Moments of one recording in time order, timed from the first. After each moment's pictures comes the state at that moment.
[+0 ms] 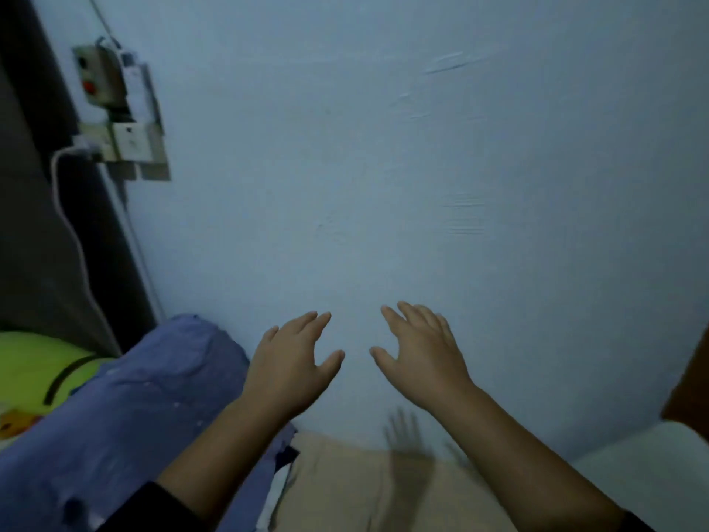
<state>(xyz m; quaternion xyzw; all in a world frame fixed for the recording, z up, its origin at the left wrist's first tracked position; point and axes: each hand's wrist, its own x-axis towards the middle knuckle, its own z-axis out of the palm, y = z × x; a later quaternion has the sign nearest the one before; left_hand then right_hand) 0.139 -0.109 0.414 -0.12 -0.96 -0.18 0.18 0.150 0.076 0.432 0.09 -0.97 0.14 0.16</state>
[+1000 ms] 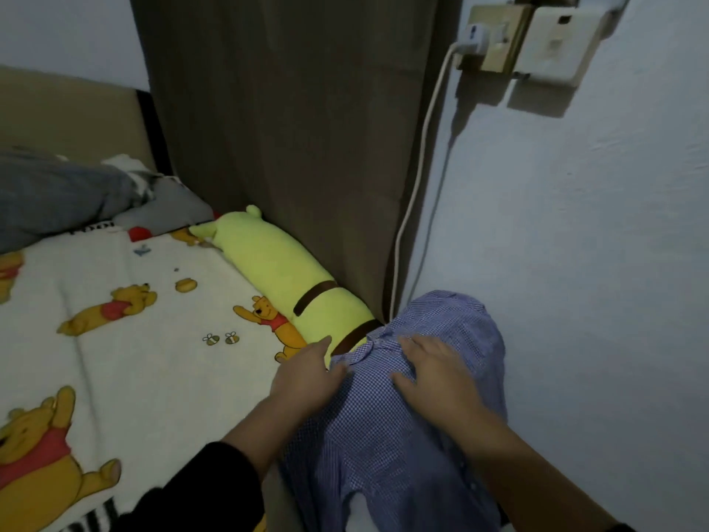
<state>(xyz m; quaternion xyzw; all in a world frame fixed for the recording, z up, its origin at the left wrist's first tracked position) 0.051 -0.596 0.251 0.24 -0.92 -0.30 0.02 -0.029 -0.414 0.293 0.34 -0.94 0.08 -0.01</state>
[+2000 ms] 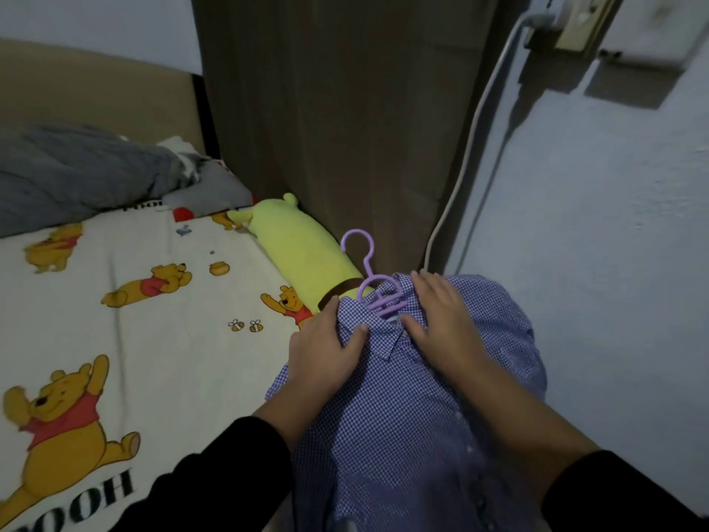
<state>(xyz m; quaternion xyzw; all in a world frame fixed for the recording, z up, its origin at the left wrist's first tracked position) 0.017 -0.597 0.268 0.32 -0.87 -0.30 0.23 -0.108 -0.470 0.308 0.43 -0.88 0.17 0.12</state>
